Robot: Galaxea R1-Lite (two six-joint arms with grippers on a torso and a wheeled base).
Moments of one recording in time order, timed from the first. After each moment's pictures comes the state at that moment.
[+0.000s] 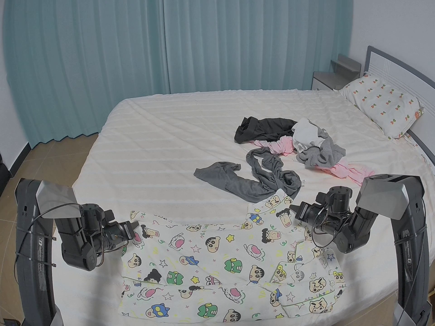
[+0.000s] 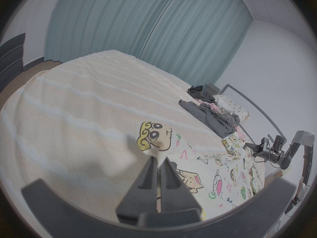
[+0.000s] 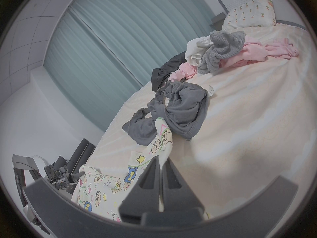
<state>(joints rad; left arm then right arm) 0.03 2.55 -0.66 -1.42 -0.36 -0.35 0.18 2.58 -0.93 -1.29 0.27 0.55</state>
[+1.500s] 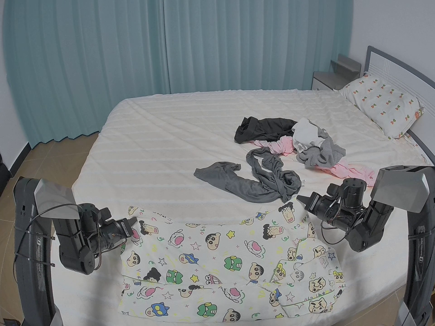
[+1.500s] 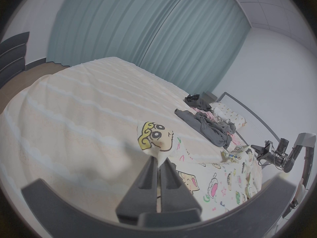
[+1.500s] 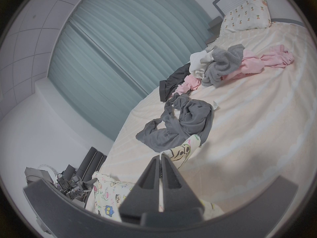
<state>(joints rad) 0.03 2.52 -0.58 -1.55 -0.39 -0.40 0.18 2.41 -0.76 -1.37 0.30 0.63</state>
